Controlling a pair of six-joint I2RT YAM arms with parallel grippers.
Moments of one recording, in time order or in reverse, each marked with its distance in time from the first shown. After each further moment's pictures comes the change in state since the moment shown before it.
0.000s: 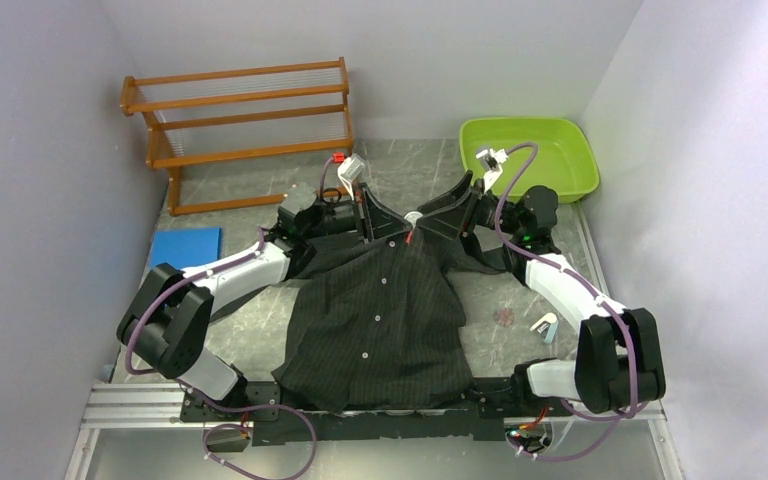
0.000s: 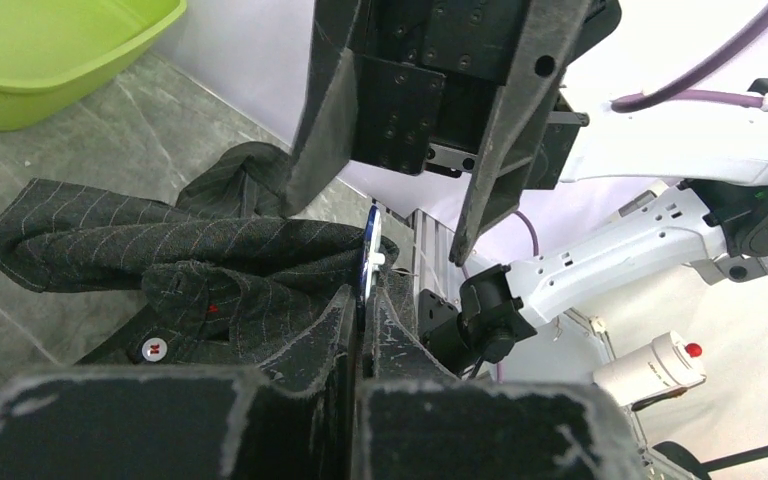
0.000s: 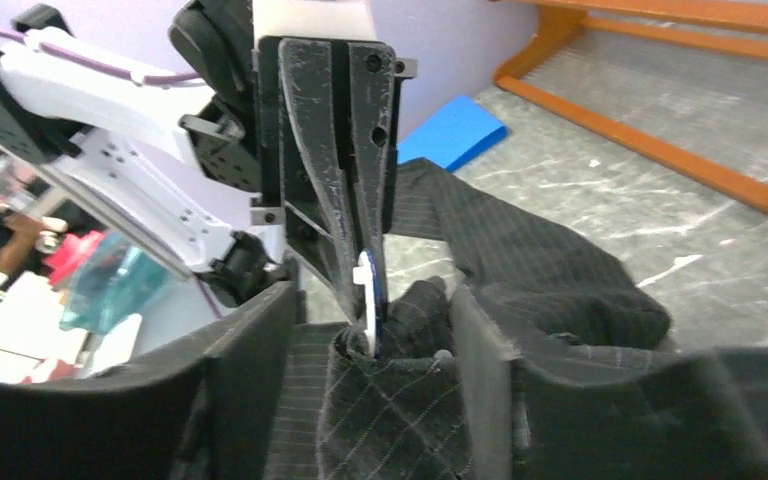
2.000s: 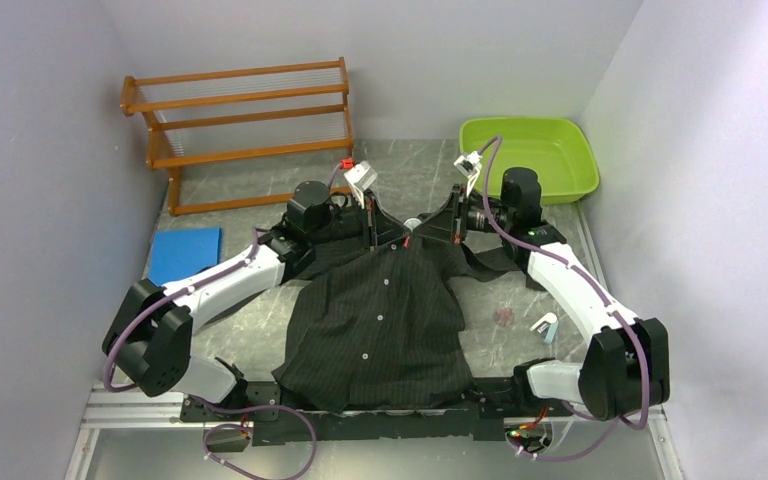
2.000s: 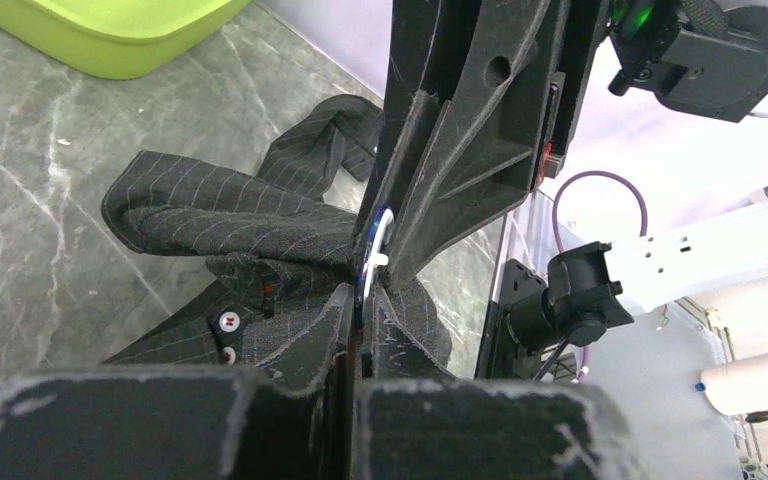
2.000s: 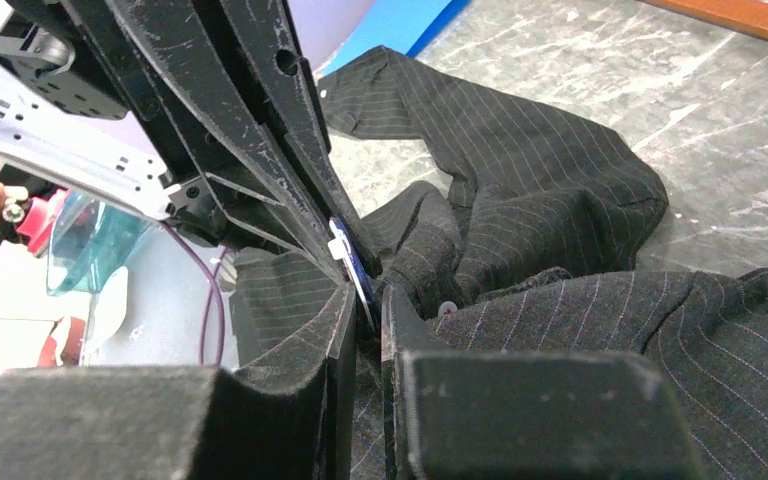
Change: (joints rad) left arm -0.066 -0.094 0.051 -0.397 -0.171 0.267; right arm 0.050 -0.031 0.173 -0.797 0.076 -0.430
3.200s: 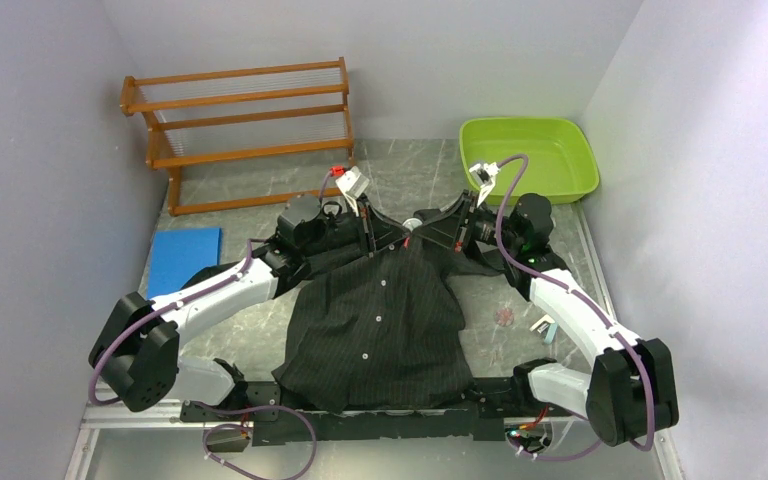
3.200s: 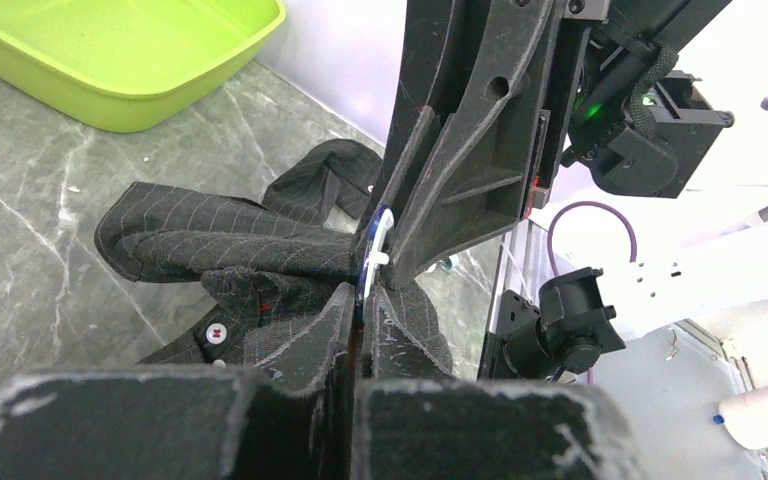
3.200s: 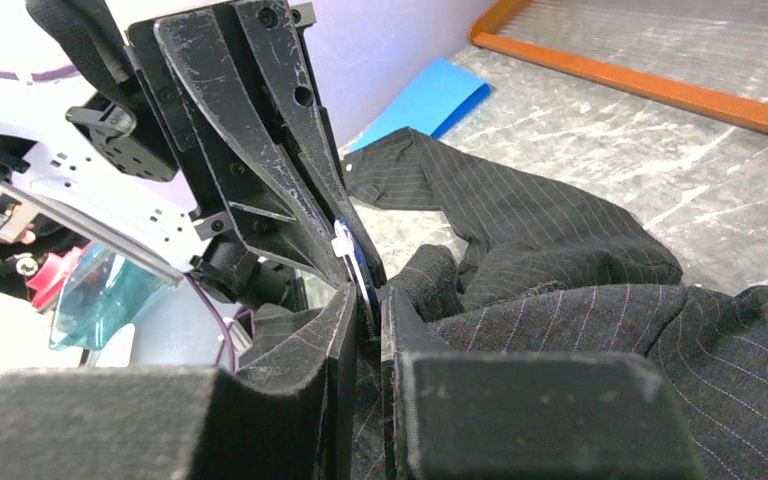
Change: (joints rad) left arm -0.041 -0.086 -0.089 0.101 -0.096 -0.003; right arm 0.016 -0.118 -0.214 0.448 0.066 0.270
